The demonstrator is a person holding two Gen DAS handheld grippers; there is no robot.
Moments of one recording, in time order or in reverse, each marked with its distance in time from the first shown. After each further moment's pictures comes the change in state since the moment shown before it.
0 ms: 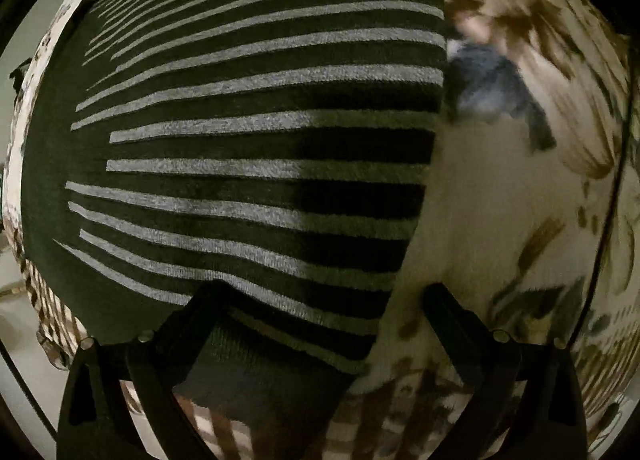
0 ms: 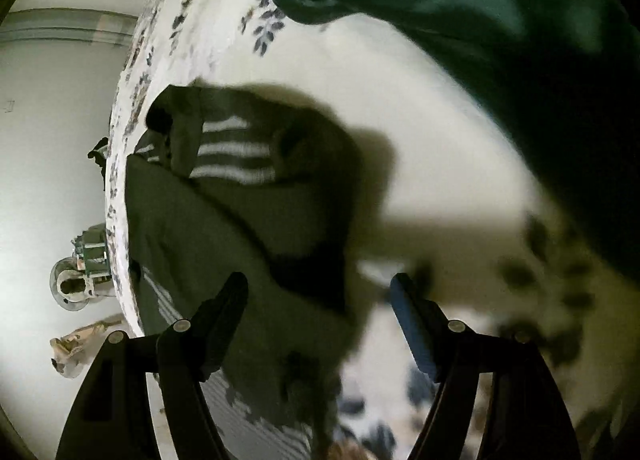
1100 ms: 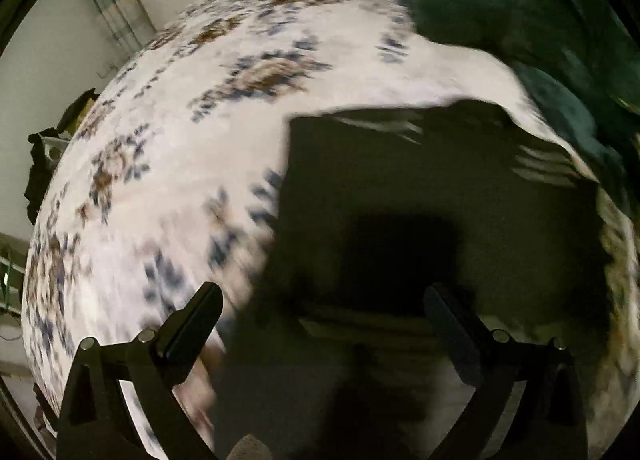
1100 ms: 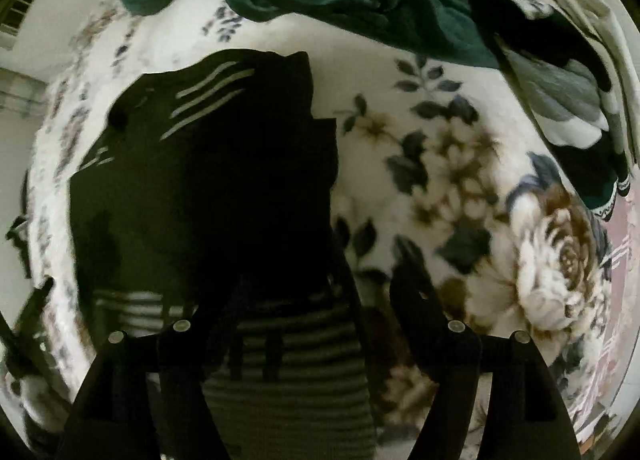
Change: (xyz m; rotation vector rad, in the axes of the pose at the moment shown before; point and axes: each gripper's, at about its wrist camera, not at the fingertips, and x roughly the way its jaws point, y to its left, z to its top) left arm -0.124 0.313 0.256 -0.001 -0.438 -0.035; right arm -0.059 0.080 -0.161 0.237 -0.234 -0.340
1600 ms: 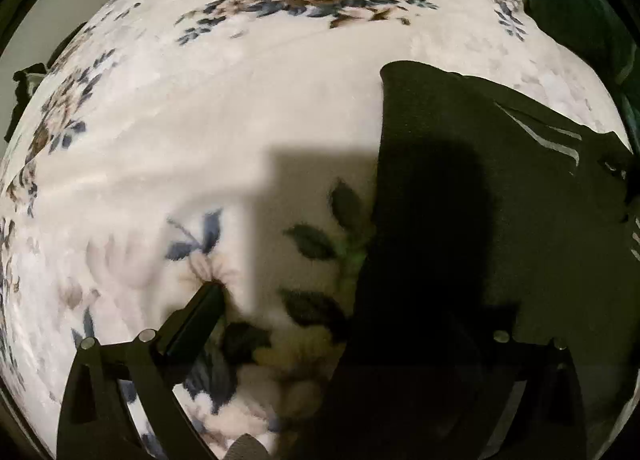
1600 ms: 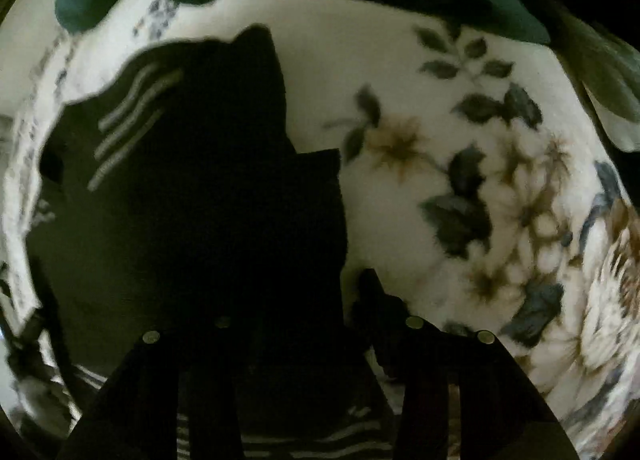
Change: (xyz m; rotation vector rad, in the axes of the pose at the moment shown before) left arm 0.187 0.096 0.073 -0.158 0.141 -0.033; right arm 0.103 0.008 0.043 0.112 -0.022 -0.149
